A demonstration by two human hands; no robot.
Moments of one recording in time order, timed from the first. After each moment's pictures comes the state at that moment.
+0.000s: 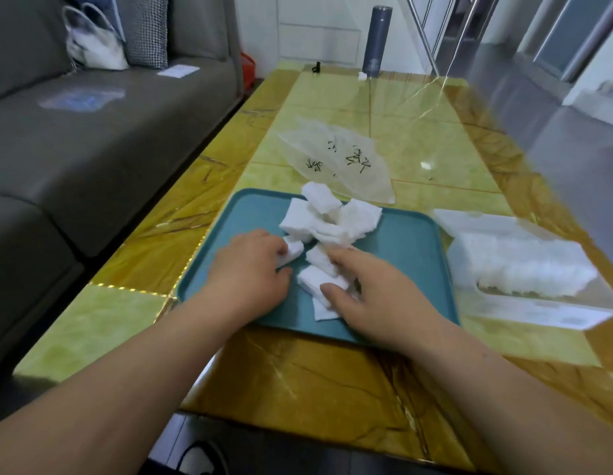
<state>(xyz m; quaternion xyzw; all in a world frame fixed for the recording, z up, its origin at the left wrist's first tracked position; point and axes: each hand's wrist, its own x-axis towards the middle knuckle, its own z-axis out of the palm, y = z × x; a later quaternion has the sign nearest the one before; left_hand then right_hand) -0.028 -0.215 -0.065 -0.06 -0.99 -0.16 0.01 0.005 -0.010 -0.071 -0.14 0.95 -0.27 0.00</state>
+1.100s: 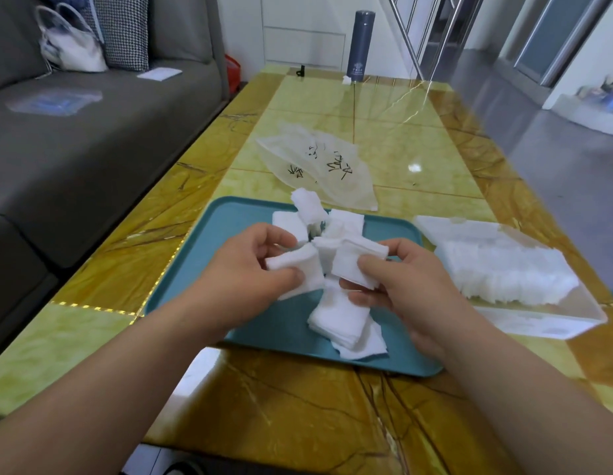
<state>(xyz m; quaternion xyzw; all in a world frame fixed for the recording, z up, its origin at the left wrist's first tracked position) -0.021 -0.190 -0.040 0.01 -0.83 -0.55 -0.07 -0.005 0.022 -0.043 0.17 0.68 -0.71 0.05</state>
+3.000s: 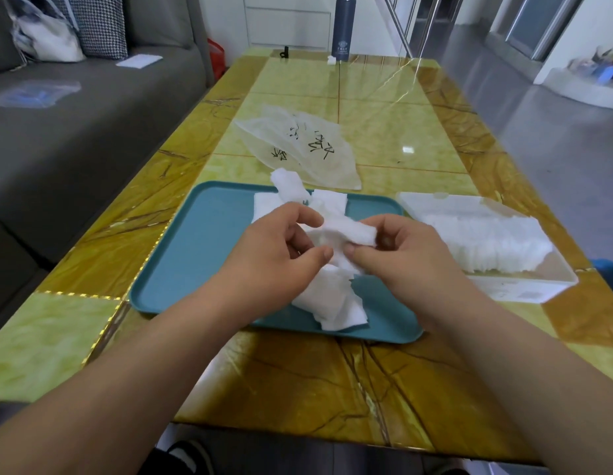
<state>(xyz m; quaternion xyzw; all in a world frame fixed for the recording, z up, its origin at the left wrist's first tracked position) -0.014 -0.149 -0.051 -0.14 -0.86 -0.50 0.00 0.013 0.047 -0.043 0.04 0.79 -0.61 -0.01</state>
